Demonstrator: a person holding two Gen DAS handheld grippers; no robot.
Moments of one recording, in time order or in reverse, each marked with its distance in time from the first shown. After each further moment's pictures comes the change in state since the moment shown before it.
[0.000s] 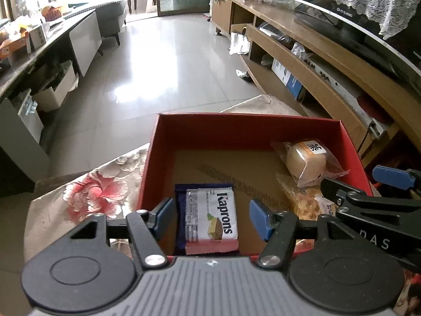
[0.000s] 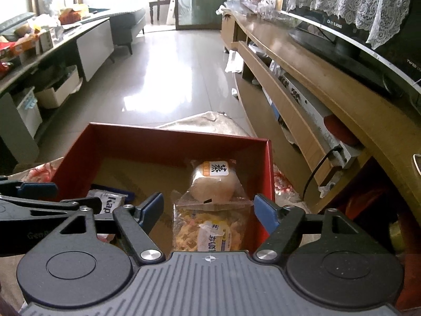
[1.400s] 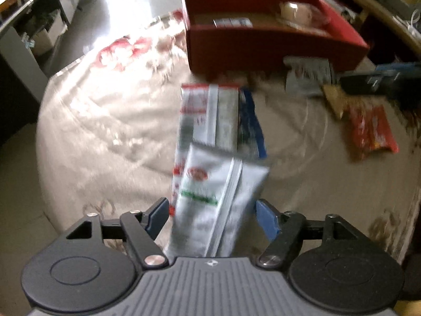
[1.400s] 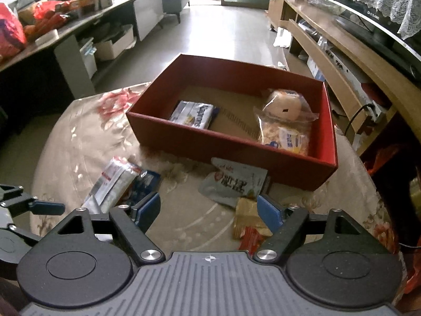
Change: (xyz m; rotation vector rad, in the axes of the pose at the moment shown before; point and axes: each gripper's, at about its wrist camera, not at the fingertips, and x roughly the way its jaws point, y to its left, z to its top) left arm -0.044 0.070 -0.175 0.129 0.275 -0.077; right arm -0.069 0.065 -0.084 -0.100 0.123 0.144
